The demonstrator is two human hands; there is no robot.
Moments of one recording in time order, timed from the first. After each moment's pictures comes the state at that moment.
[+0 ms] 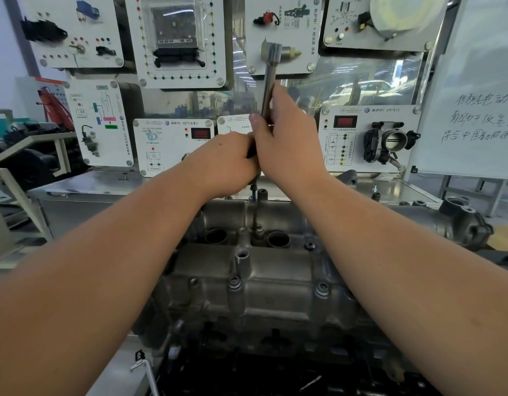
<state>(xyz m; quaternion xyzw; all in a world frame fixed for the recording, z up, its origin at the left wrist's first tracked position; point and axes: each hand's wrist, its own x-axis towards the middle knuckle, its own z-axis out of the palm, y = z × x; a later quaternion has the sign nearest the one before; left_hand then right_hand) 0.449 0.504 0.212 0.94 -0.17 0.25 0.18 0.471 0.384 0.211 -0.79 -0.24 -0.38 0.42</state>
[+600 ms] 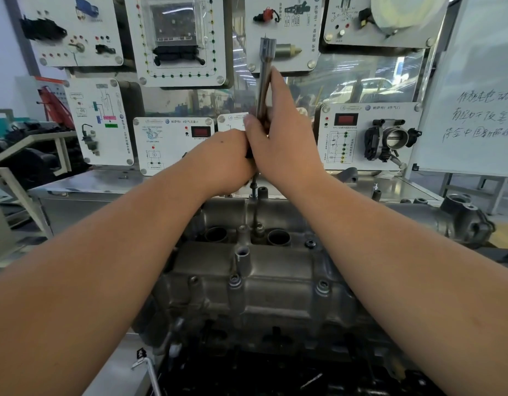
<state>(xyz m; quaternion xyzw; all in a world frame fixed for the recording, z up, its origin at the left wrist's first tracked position) 0.455 0.504 0.212 0.95 -0.15 0.25 0.14 0.462 0.386 0.208 -0.78 -0.26 -0.36 0.44</state>
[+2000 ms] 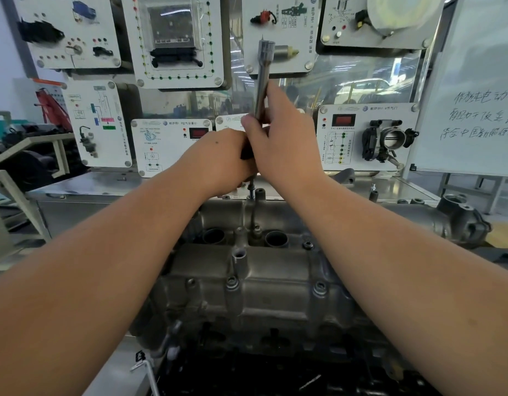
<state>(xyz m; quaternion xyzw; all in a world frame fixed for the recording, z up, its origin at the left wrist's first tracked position) 0.450 0.504 0.213 0.94 -0.15 0.26 0.16 0.464 0.385 0.209 -0.79 -0.24 -0.38 0.43</state>
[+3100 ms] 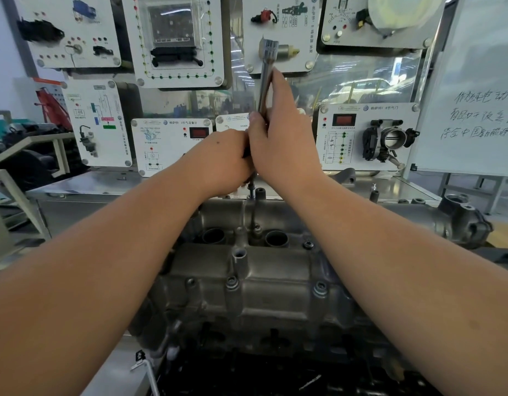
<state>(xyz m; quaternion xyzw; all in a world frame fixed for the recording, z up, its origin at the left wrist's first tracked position) 0.454 0.505 0.212 0.94 -0.16 0.27 0.15 0.459 0.387 0.208 -0.78 -0.23 -0.37 0.44</state>
